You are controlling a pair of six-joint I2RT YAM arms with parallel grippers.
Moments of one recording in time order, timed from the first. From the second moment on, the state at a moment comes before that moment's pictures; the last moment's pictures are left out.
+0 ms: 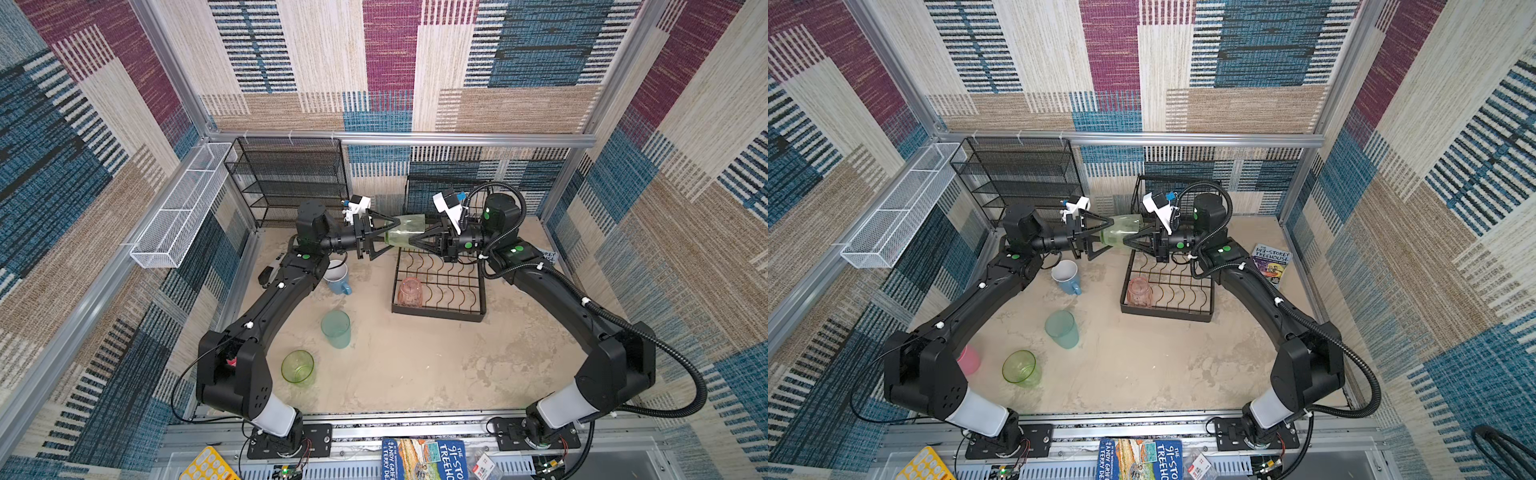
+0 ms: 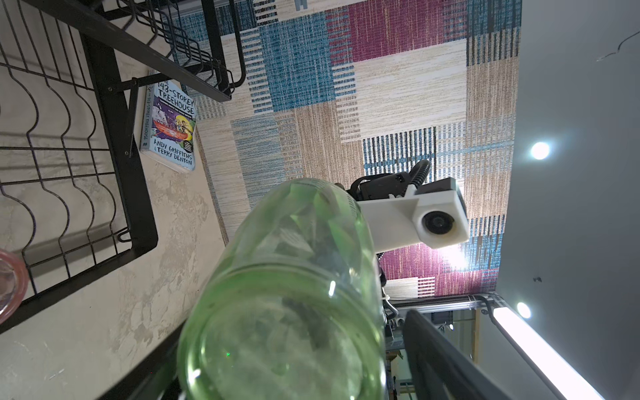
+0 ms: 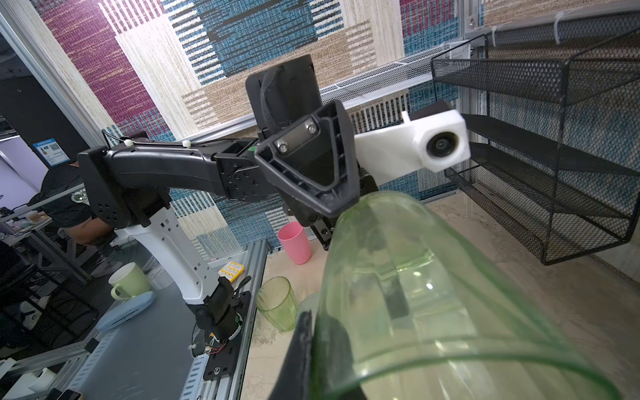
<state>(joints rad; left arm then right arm) -0.30 1.56 1.32 0.23 1.13 -1.33 0.39 1.55 1.40 0.04 -1.13 0.19</state>
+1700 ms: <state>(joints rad) -0.29 1.55 1.31 0.21 1.13 -1.34 0.43 1.60 1.46 -0.05 -1.16 0.08</state>
